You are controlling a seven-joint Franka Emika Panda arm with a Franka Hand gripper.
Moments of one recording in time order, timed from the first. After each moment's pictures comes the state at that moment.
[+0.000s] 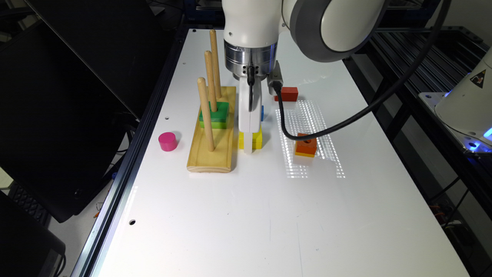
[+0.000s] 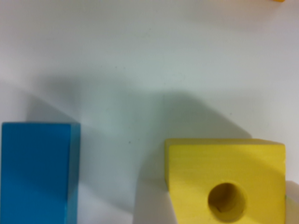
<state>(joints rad) 0.00 0.46 0.12 -2.19 -0.03 2.65 0.93</state>
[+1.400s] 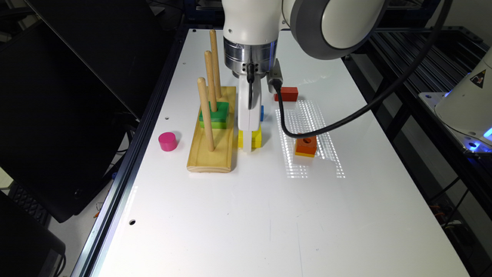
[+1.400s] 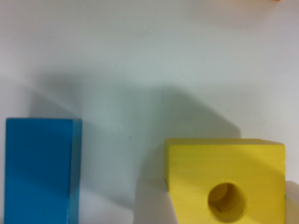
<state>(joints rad) 0.00 0.44 0.12 -2.19 -0.03 2.64 0.93</state>
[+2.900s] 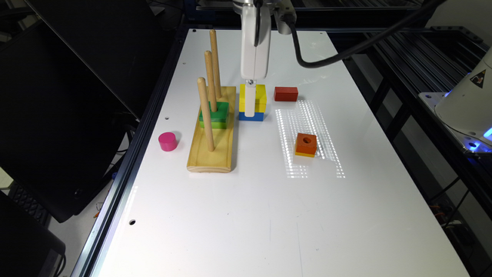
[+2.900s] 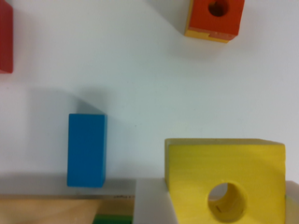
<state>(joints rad) 0.00 0.20 0.13 -2.21 -0.01 2.43 0.93</state>
